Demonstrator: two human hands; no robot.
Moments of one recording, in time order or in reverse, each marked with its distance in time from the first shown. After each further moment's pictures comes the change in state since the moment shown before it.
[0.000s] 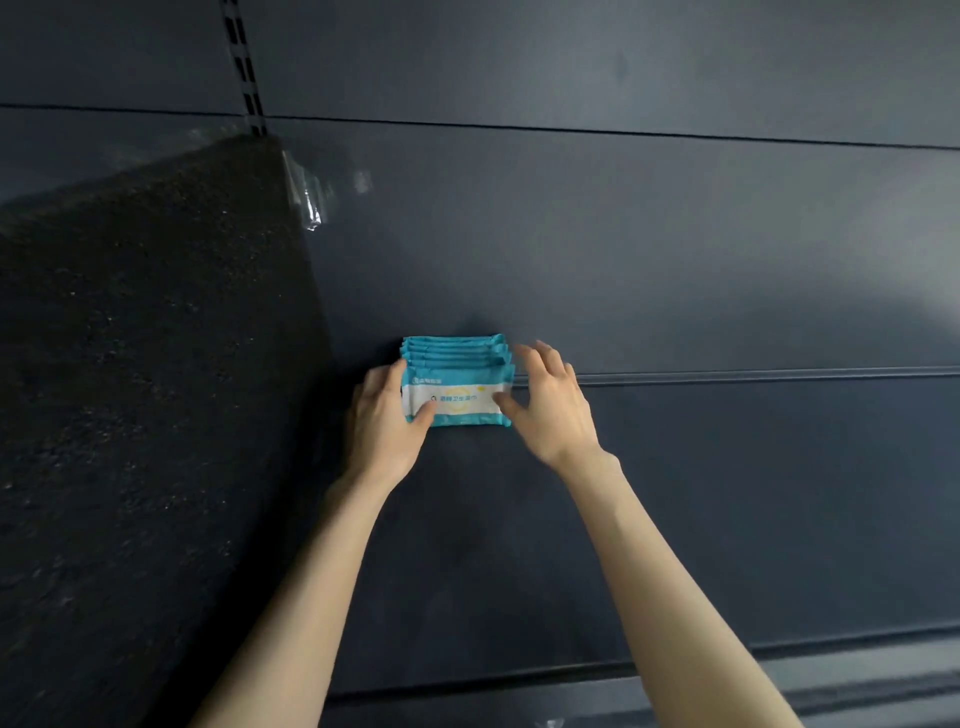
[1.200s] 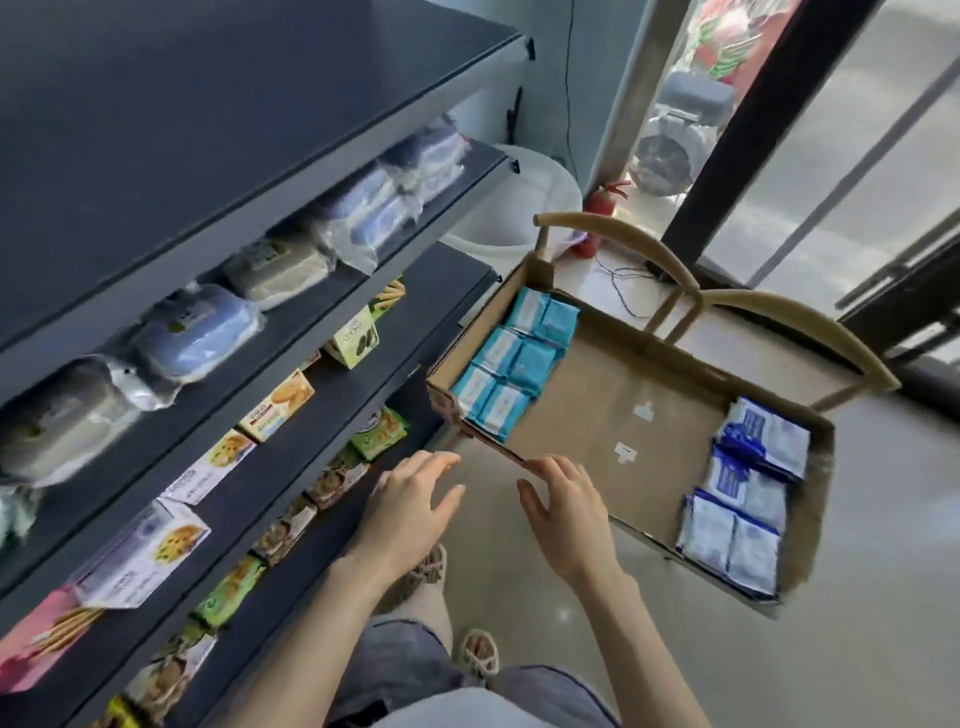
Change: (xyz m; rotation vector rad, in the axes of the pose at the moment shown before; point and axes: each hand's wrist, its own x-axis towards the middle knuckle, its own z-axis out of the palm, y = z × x) left_hand -0.508 0.272 0.212 -0.109 -1.161 0.626; right_hand -0.624 0.276 -0.147 -0.082 0.219 0.949
